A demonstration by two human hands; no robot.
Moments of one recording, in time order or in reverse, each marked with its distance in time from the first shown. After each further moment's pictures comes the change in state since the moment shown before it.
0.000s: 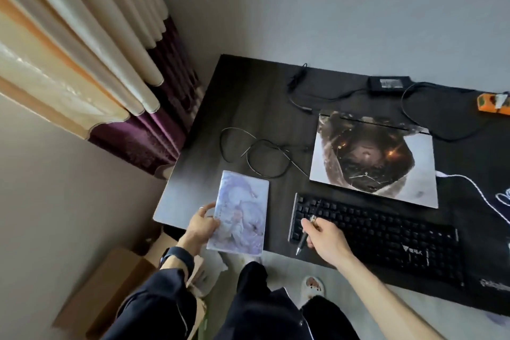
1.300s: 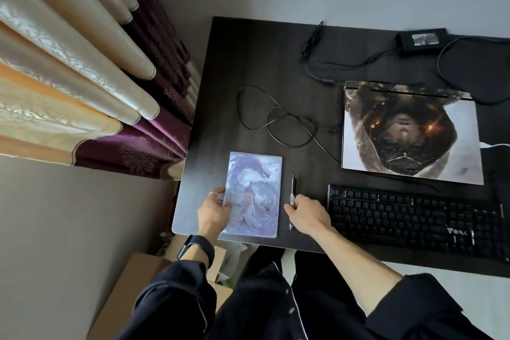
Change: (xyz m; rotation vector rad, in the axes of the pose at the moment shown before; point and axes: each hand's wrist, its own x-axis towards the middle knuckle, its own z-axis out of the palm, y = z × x) left_hand 0.110 0.027 -0.041 0.456 0.105 0.151; right_hand 0.095 -0.082 0.114 -0.475 -0.020 0.163
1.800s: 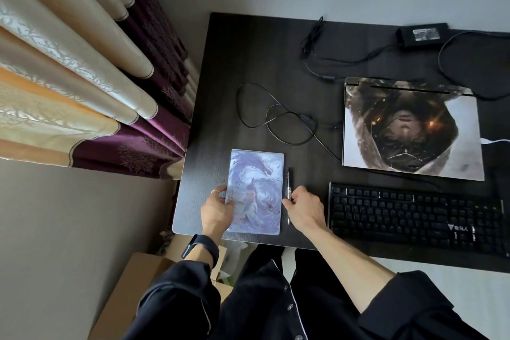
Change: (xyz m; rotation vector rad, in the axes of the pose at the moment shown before) left_hand -0.001 0.002 0.004 0.018 0.010 0.003; right_hand 0.002 -0.010 0.011 0.212 0.140 0.027
